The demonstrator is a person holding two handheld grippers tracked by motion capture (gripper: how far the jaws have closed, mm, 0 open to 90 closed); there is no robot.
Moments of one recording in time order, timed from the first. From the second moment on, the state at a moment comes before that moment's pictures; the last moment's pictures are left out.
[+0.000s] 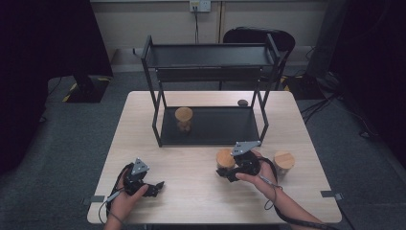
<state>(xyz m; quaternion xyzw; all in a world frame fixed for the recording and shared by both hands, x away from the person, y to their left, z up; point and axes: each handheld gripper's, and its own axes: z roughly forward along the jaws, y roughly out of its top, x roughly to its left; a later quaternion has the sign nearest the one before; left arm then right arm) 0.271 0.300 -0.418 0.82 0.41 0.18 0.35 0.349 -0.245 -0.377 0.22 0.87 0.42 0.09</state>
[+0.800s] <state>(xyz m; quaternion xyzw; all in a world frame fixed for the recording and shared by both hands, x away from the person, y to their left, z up) 0.271 0.300 -0.418 0.82 0.41 0.18 0.35 0.369 -0.222 -0.369 0.24 0.87 0.41 0.11</state>
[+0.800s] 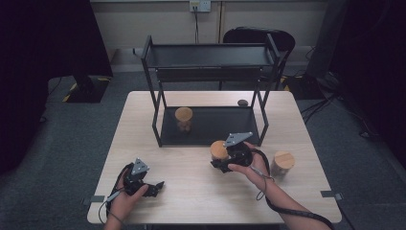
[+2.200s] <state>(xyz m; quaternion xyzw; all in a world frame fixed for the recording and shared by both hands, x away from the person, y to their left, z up) 0.271 0.301 -0.418 0.82 0.40 0.18 0.35 0.410 -0.189 -0.364 0.27 0.86 0.41 0.12</state>
